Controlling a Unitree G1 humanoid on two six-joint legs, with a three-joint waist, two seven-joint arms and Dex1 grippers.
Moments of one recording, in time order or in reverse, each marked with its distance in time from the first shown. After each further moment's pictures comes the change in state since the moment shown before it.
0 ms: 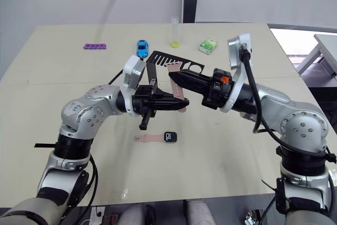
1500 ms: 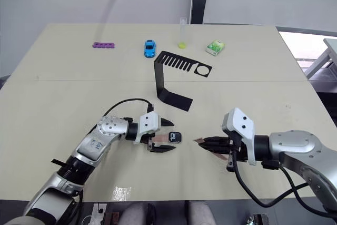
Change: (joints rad) left arm 0.255 0.092 -0.266 0.133 0.585 -0.450 0.080; right arm 0.565 -0.409 0.026 -0.318 -0.626 -0.196 0.440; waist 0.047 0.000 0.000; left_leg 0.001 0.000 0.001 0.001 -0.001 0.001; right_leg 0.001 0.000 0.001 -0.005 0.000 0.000
